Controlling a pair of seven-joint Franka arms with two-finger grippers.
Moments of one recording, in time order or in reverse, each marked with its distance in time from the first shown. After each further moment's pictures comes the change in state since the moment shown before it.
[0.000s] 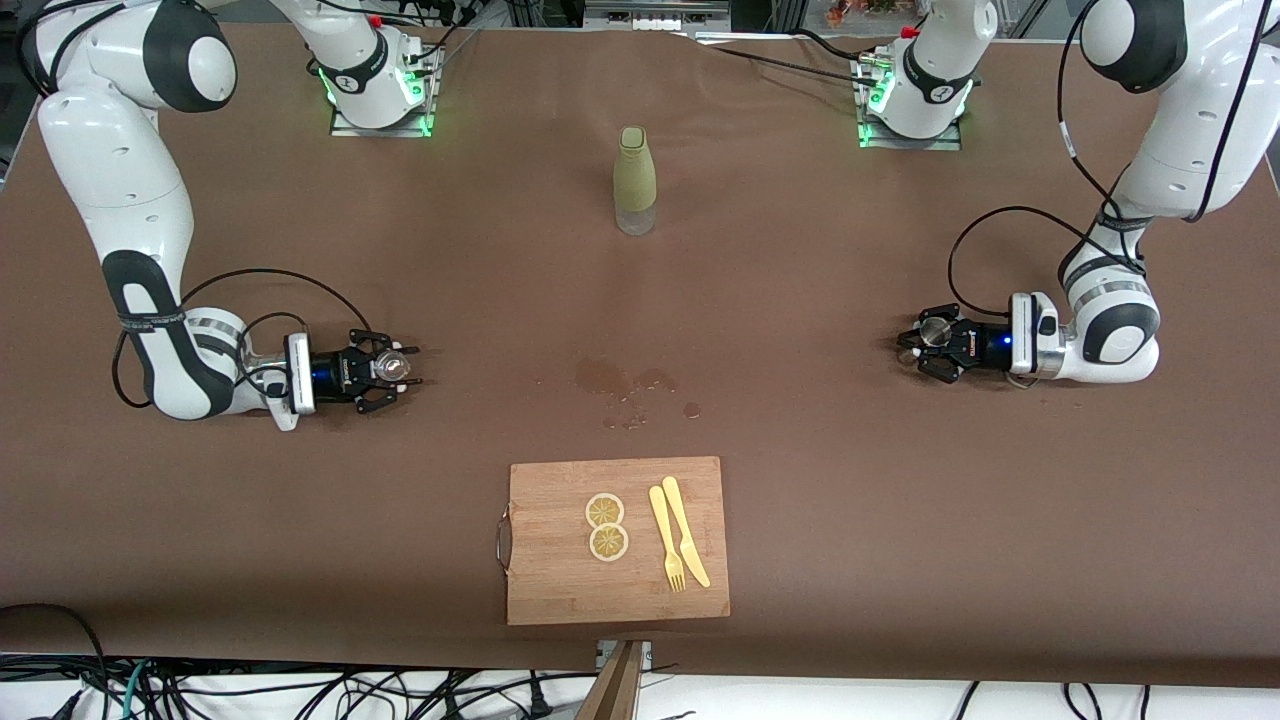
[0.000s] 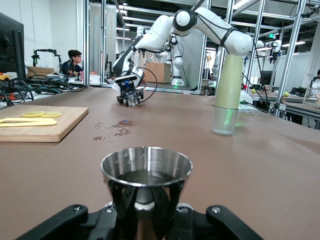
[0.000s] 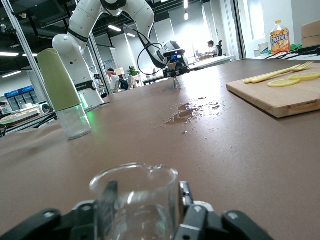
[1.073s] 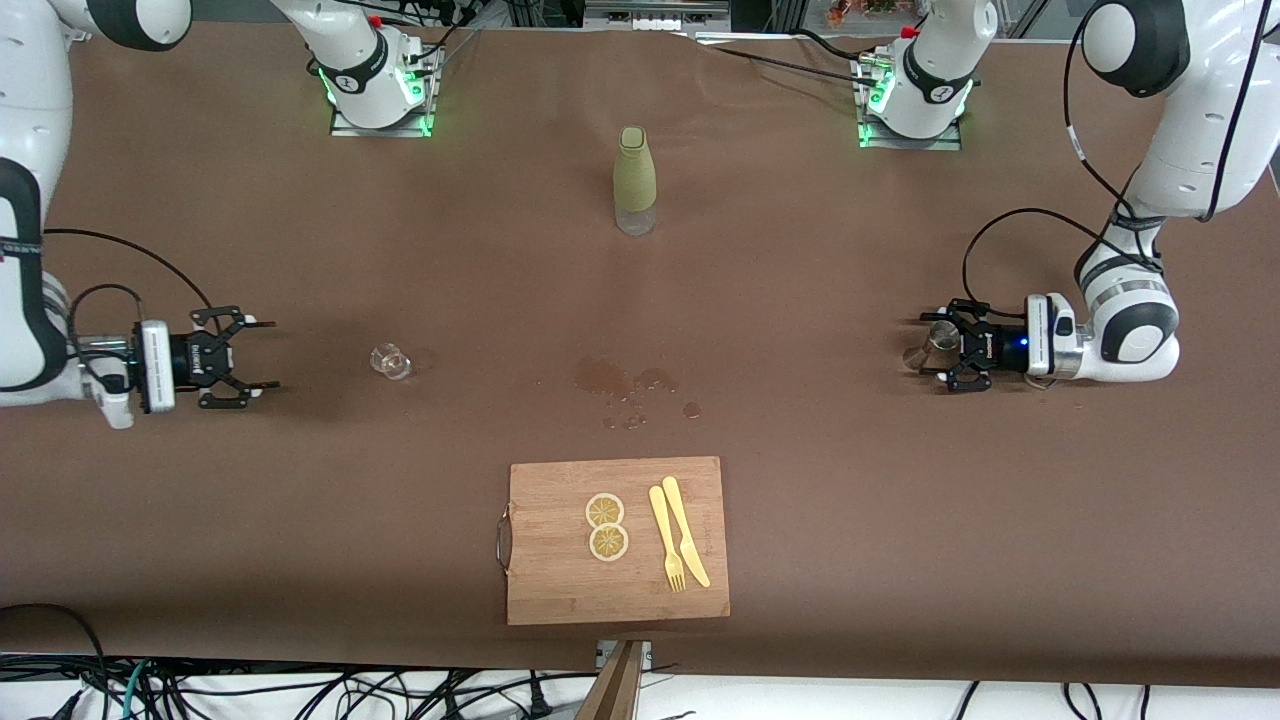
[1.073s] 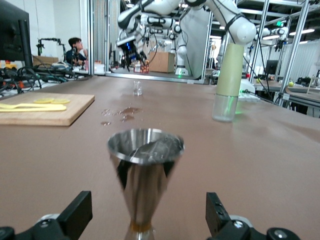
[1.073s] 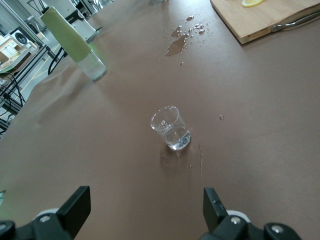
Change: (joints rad) left arm -0.001 0.005 0.078 0.035 0.032 -0.011 0.002; right arm -0.011 -0.272 -0.199 0.132 -0.408 -0.081 0.432
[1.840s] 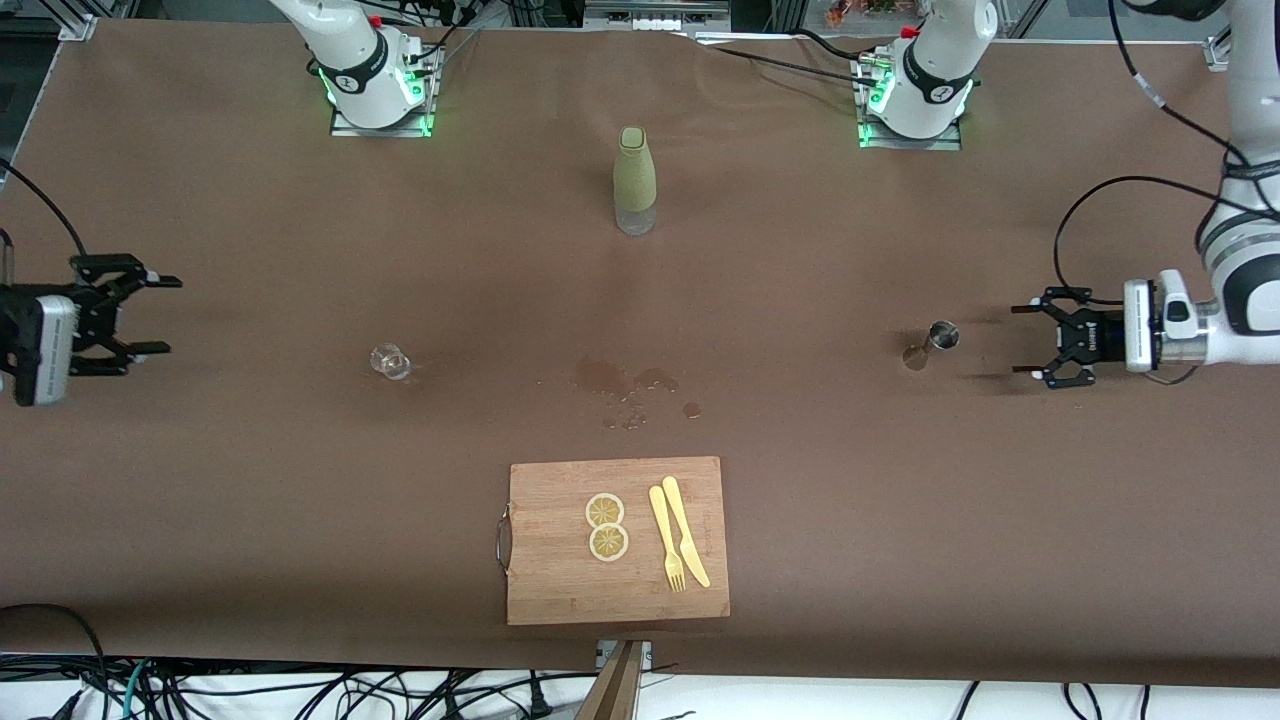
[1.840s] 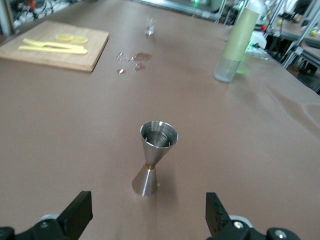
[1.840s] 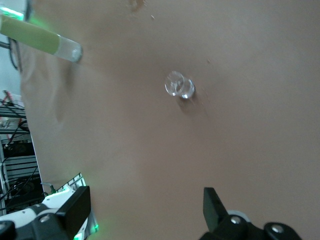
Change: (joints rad) left arm 0.012 -0.282 0.077 0.026 0.292 0.095 -0.388; right arm 0.074 -0.277 -0.002 0.147 -0.393 -0.141 0.692
